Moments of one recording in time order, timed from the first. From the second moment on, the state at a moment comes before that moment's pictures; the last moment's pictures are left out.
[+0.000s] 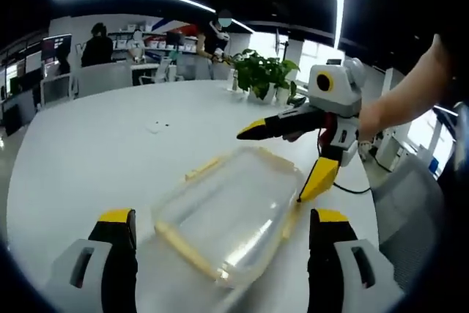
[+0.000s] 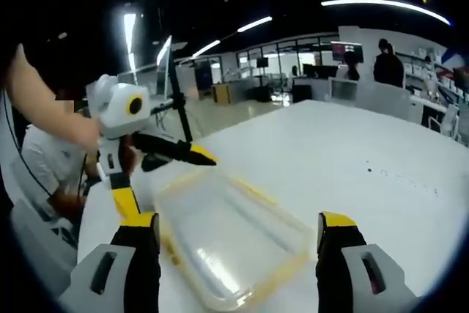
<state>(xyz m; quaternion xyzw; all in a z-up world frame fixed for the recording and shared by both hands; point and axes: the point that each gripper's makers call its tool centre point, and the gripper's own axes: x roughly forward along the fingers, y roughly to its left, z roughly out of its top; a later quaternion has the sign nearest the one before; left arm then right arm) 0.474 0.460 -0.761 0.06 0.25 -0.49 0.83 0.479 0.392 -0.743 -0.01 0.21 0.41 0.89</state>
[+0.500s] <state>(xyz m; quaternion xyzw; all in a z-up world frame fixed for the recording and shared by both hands) 0.464 0.472 -0.751 0.02 0.23 -0.47 0.85 0.466 0.376 -0.729 0.02 0.20 0.37 0.91</state>
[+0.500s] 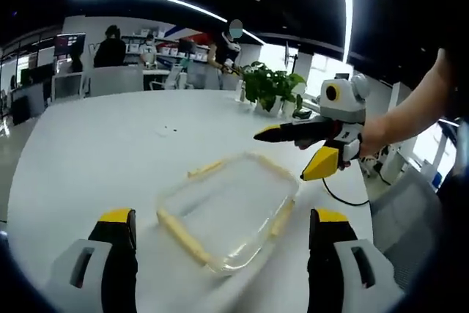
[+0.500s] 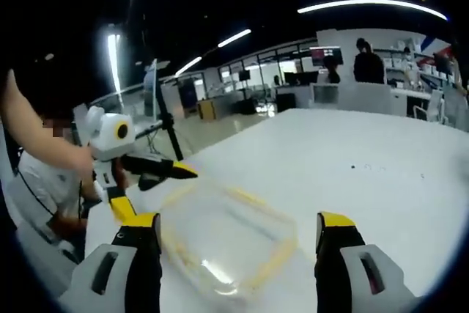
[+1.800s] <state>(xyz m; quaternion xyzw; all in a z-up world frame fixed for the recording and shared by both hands) 0.430 0.510 -0.733 -0.05 0.20 -0.39 0.90 0.414 0.355 -0.716 0.04 0.18 0.32 0.93</state>
